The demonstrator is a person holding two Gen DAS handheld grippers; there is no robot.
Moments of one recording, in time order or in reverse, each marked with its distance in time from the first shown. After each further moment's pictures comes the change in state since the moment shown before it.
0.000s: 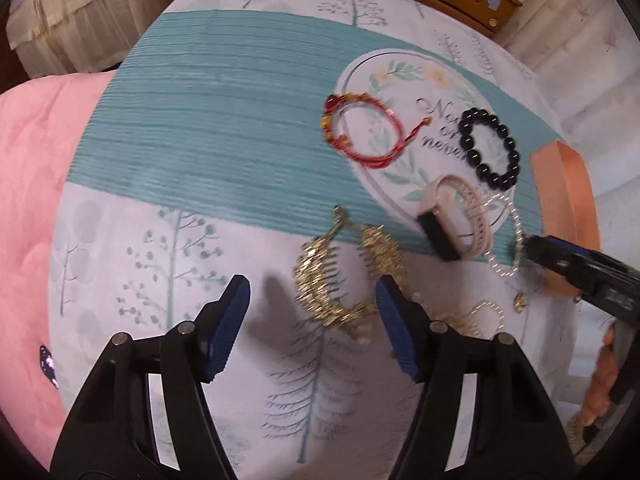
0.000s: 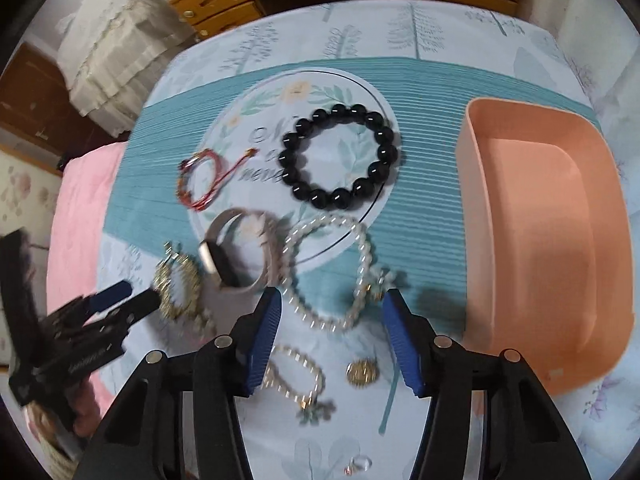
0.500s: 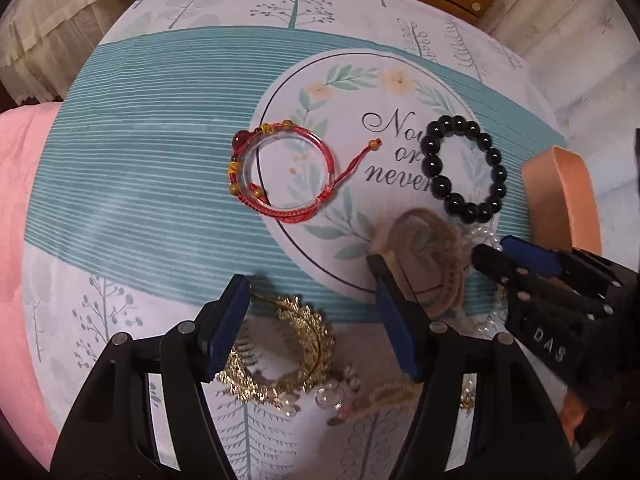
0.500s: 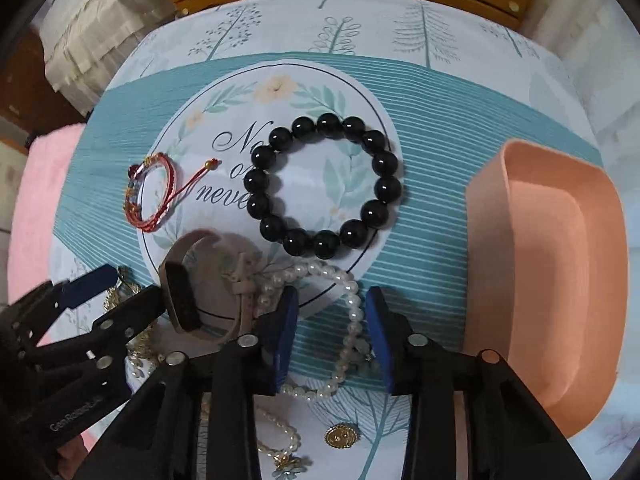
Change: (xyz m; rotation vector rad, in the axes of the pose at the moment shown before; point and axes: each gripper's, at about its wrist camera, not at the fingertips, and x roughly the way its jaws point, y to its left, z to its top) left arm 0.032 -0.058 0.039 0.065 0.027 0.018; right arm 0.044 0.018 0.041 -0.093 0.018 -0.170
